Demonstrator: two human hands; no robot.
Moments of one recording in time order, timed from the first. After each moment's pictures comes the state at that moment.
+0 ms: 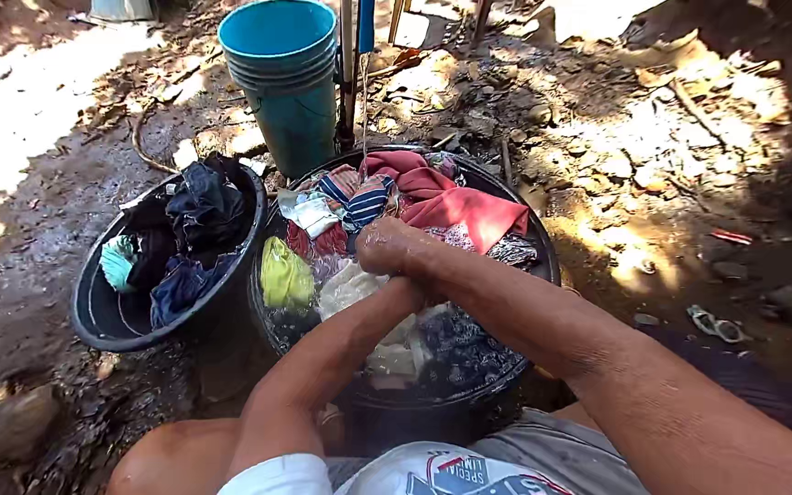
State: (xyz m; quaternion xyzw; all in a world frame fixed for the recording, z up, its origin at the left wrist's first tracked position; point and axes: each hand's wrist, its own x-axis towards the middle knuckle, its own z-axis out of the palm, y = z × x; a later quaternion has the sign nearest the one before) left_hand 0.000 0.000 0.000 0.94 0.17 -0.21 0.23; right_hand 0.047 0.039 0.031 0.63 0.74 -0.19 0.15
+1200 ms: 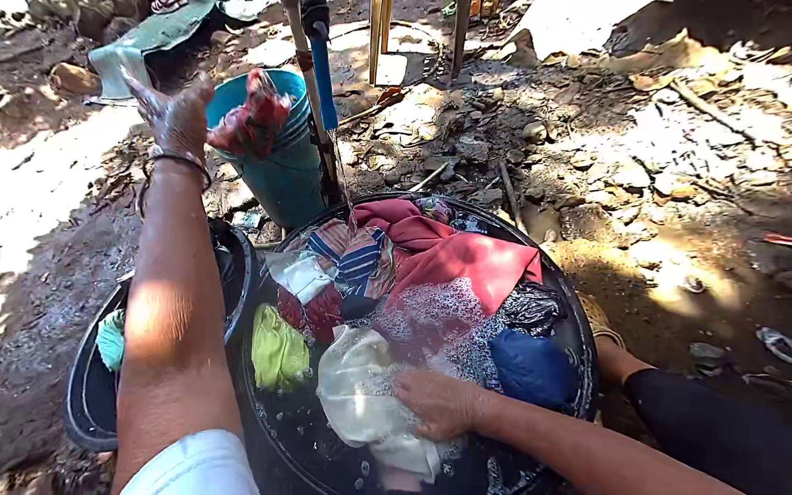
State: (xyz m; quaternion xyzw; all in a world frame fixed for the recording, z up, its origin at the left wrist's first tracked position) left_hand -0.026 0.337 0.166 0.69 0.47 0.49 0.27; right_hand 0.088 -0.066 -0.144 0.47 0.81 -0.35 -0.06
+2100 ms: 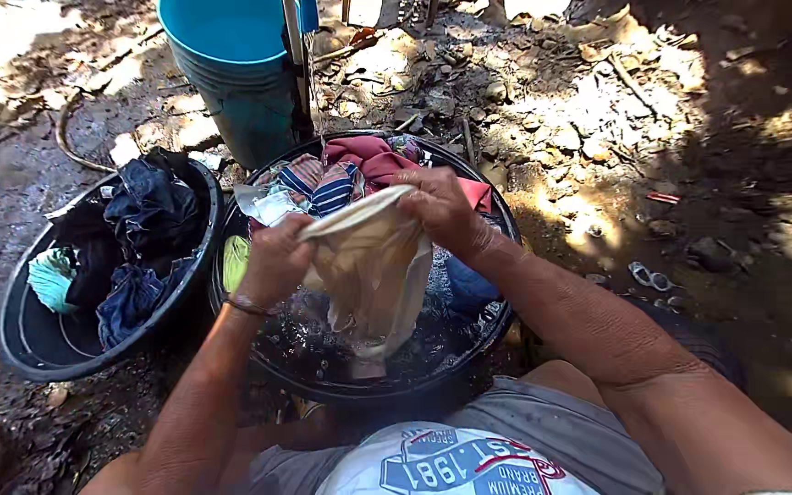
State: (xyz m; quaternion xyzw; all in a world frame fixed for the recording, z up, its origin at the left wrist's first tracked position) left_hand -0.117 0.075 0.010 0.89 0.21 0.30 0.26; right_hand 0.117 -0.038 0.033 0.53 0.68 -0.09 -0.50
